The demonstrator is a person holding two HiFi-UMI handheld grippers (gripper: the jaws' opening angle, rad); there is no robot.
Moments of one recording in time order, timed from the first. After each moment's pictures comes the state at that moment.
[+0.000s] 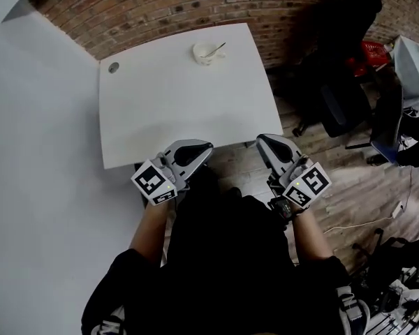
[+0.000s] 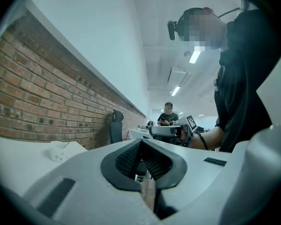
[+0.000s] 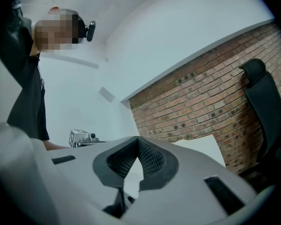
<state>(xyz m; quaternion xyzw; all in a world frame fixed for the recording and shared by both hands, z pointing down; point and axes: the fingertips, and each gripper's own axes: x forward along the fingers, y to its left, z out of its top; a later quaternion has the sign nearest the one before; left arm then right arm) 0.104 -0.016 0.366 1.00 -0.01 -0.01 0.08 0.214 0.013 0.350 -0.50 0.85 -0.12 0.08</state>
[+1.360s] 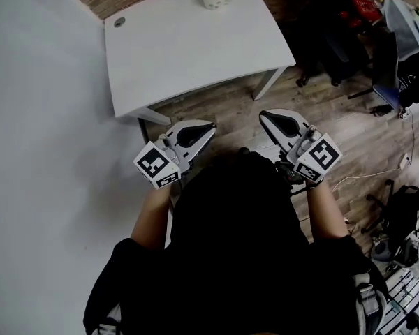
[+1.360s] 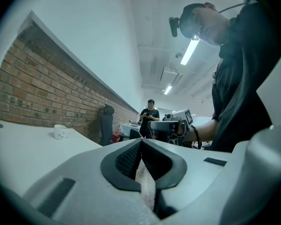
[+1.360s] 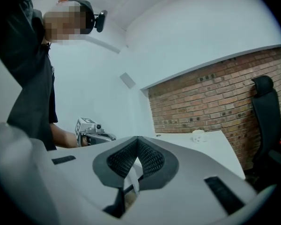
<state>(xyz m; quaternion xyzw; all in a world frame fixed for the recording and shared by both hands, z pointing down) -0.058 0.115 0.392 0.99 0.03 0.01 0.10 0.041 0.144 0.362 -0.49 0.87 -0.09 -0.01</state>
